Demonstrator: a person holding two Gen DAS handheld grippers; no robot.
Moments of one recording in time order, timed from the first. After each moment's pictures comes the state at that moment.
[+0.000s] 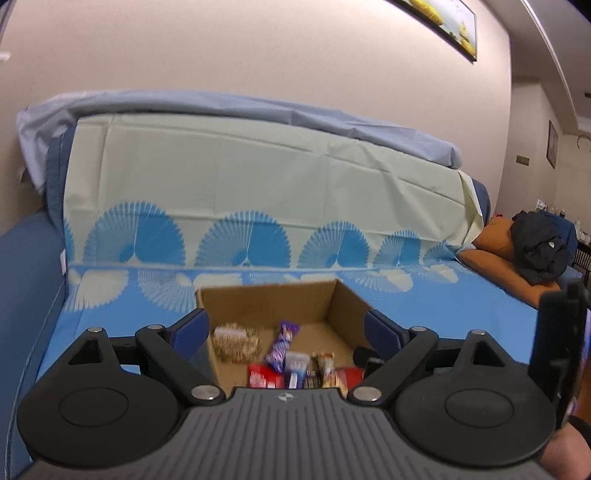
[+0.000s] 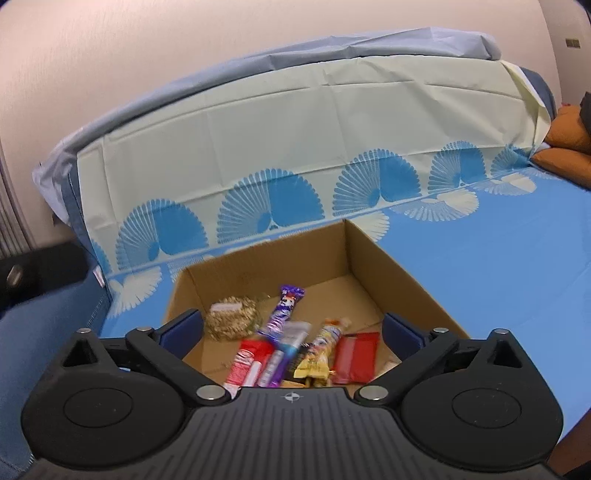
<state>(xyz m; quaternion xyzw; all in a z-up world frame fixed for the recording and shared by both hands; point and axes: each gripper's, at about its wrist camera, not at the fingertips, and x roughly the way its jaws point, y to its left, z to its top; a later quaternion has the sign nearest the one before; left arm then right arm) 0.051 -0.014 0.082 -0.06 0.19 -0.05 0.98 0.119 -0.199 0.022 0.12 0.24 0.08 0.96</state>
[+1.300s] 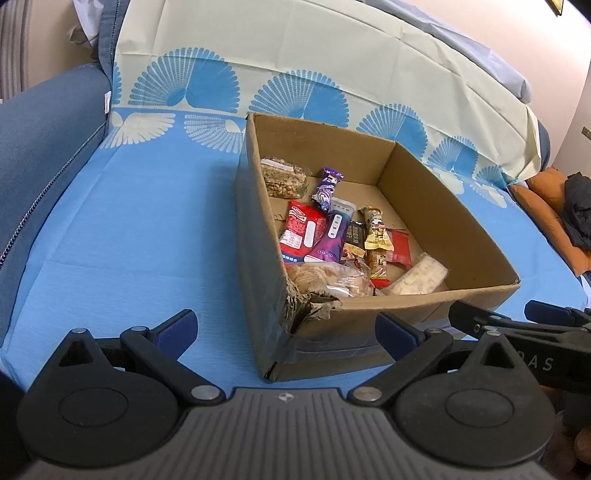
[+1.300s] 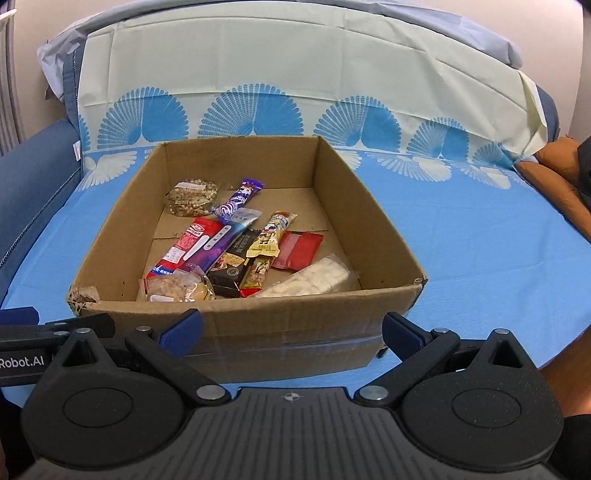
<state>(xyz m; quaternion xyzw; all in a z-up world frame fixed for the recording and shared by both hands) 0.034 -0.015 -0.021 -0.11 0.37 0.02 0.92 0.063 -0.208 -0.011 -0.03 0.34 0.06 0.94</state>
